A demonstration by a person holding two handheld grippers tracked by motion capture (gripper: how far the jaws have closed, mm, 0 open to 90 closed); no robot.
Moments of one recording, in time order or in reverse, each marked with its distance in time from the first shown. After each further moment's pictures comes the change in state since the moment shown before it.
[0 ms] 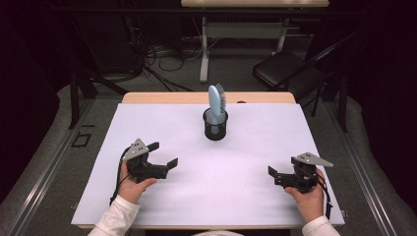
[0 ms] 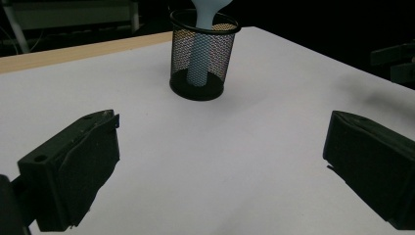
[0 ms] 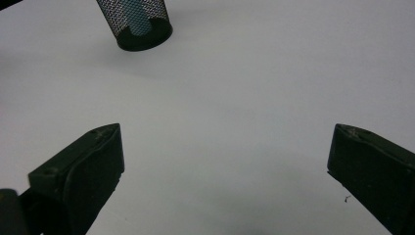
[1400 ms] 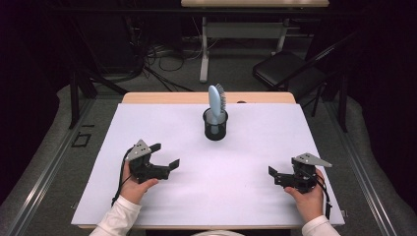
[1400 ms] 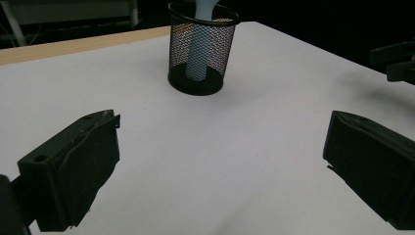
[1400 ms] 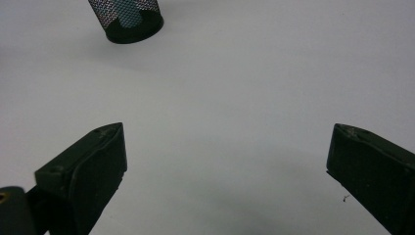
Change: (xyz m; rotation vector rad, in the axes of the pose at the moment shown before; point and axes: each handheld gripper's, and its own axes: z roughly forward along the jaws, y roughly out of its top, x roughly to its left) left arm 0.000 -0.004 0.005 0.004 0.005 -0.011; right arm -0.003 -0.005 0.005 0.015 -0.020 -0.002
